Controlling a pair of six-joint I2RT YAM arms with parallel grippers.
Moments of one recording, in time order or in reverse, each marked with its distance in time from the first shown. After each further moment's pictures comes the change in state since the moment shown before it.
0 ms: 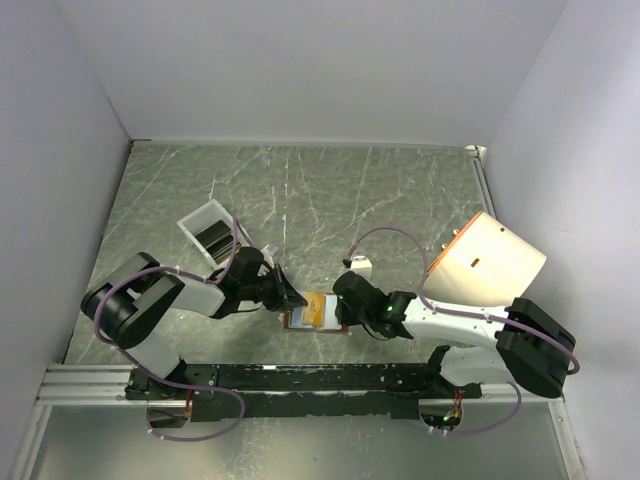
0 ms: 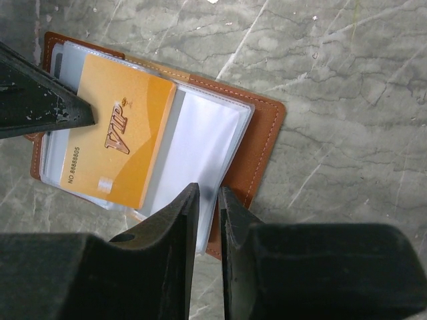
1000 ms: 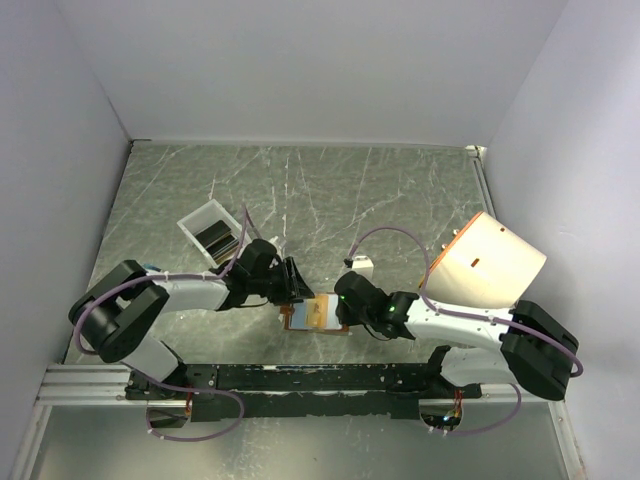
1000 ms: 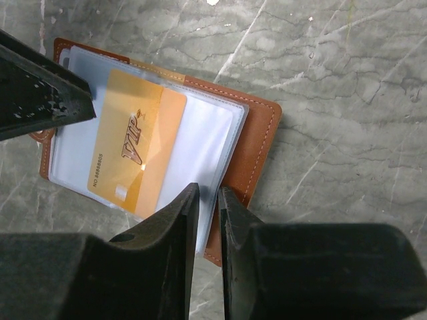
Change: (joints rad) left arm -0.074 -0.082 0.128 -0.271 -0.156 0.097; right arm 0.000 -0.026 -0.002 -0.015 0.003 0.002
